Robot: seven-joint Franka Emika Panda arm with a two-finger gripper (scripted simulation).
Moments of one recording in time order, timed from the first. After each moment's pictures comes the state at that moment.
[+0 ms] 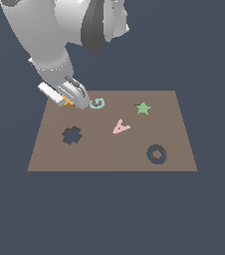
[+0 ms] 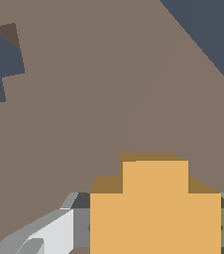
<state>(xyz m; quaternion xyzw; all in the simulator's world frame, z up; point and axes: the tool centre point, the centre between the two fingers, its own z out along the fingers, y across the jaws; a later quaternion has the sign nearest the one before) -0.100 -0.155 0.031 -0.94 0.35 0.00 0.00</state>
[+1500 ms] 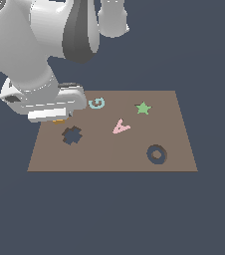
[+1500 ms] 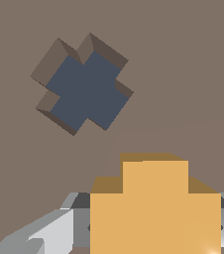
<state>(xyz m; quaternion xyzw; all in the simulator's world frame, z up) -0.032 -0.180 0.036 -1.00 -0.06 0.00 0.00</state>
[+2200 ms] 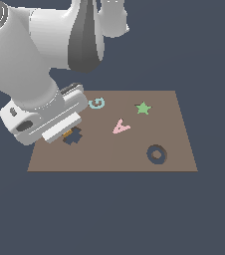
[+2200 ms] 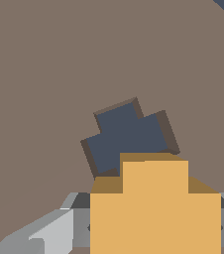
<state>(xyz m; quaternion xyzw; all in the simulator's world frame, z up) 0.017 -0.158 0.039 -0.94 -0.35 0.00 0.00</state>
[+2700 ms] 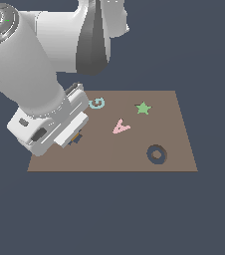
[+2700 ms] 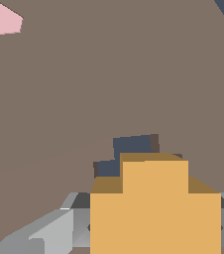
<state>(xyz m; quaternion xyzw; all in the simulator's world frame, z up) 0.033 -0.140 0.040 -0.88 -0.47 0.00 0.00</state>
